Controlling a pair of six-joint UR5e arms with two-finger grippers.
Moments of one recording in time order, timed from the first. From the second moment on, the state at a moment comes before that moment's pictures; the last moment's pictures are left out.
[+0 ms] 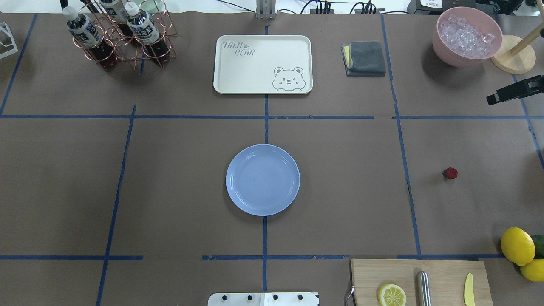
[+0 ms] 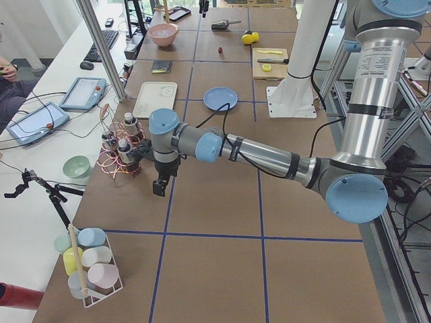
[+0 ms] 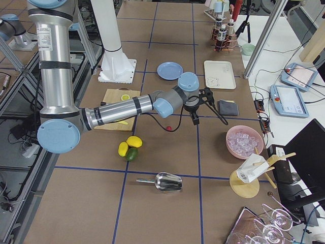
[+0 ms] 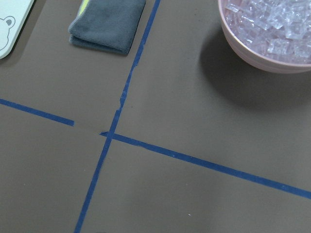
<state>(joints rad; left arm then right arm) -1.56 -1.65 -1.69 -1.49 -2.26 0.20 1.21 -1.53 1.85 -1.21 2.33 0.47</state>
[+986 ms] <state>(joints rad) -1.62 -1.62 -1.69 -1.46 -2.33 0.25 0.75 -1.74 1.87 -0.93 1.88 0.86</state>
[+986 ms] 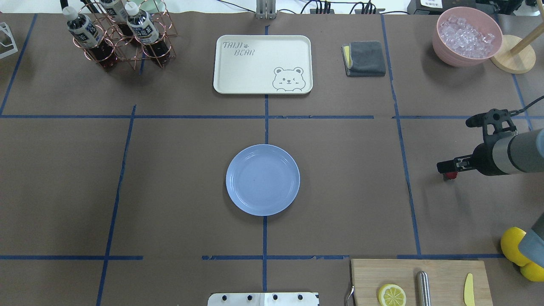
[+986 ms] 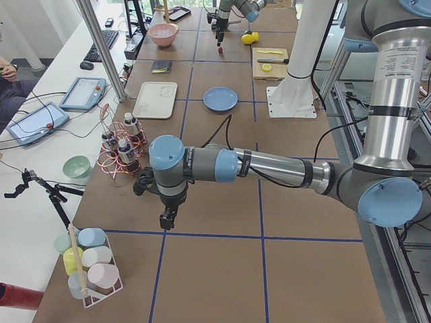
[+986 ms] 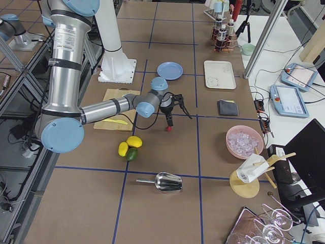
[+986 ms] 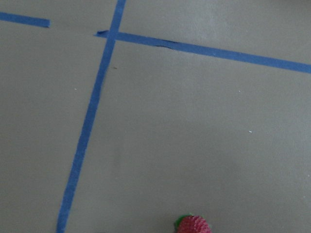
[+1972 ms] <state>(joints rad) -1.62 -1.62 -1.69 -1.46 -2.33 0.25 0.73 -1.72 1.76 -0.80 1.85 0.86</state>
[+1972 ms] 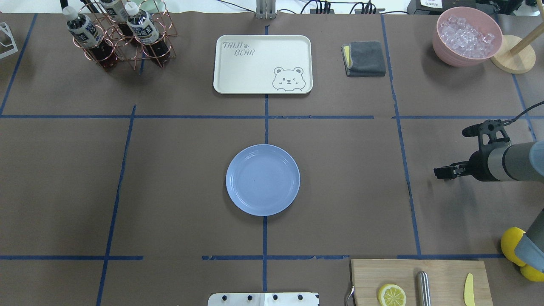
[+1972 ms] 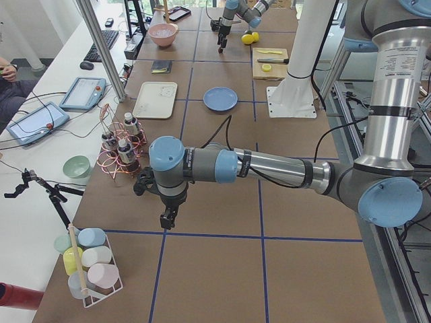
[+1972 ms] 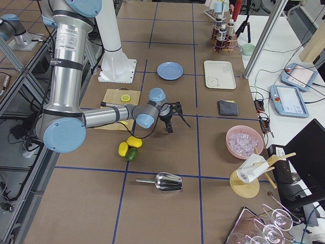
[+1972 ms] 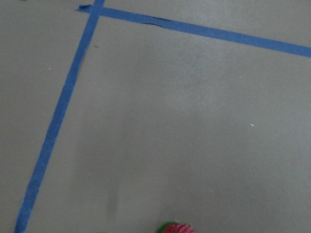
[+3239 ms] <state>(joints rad) -1.62 -1.61 -1.70 -1.46 -2.33 0.25 0.73 -1.72 1.74 -0.80 1.84 0.86</state>
